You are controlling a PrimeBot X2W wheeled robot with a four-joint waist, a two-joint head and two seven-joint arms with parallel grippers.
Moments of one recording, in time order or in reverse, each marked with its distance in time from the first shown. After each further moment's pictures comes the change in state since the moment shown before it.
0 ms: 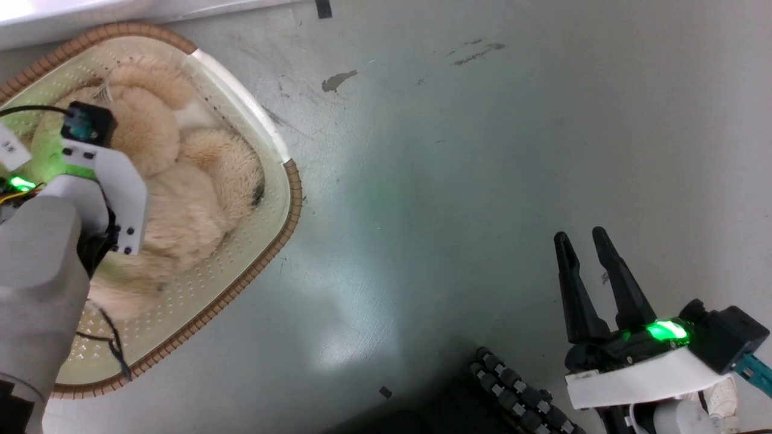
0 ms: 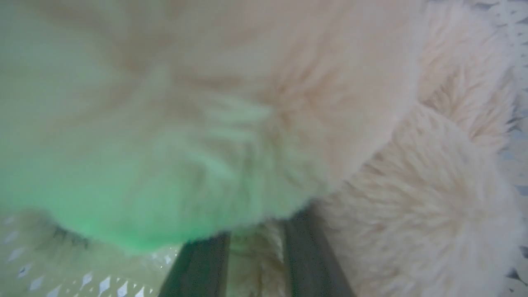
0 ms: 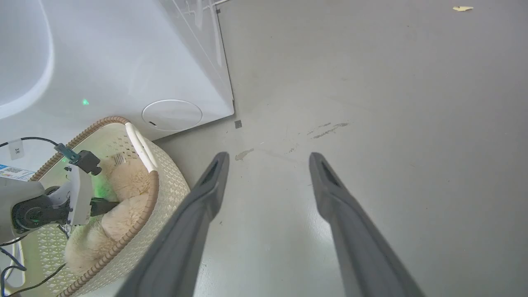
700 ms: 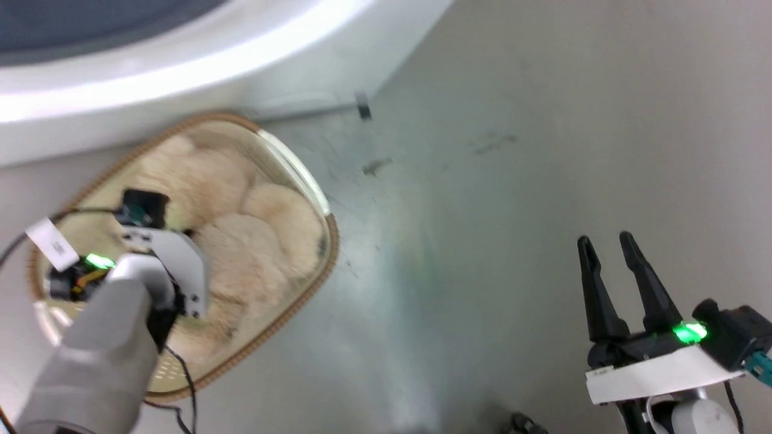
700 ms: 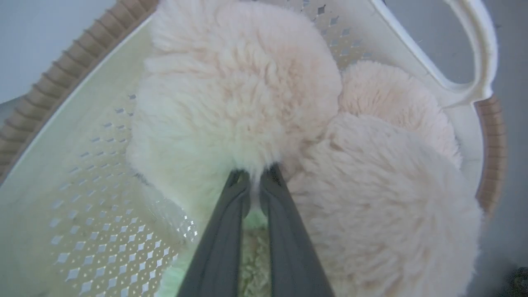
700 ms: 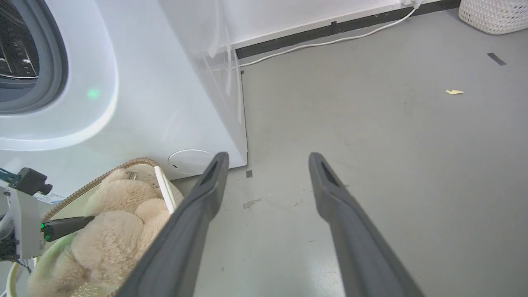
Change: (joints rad) left arm 0.166 -0.131 0.040 0.057 -0.088 0.007 -0.325; right arm -0.015 0.000 -0.091 0.072 -0.122 0.000 0.000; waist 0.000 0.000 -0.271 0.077
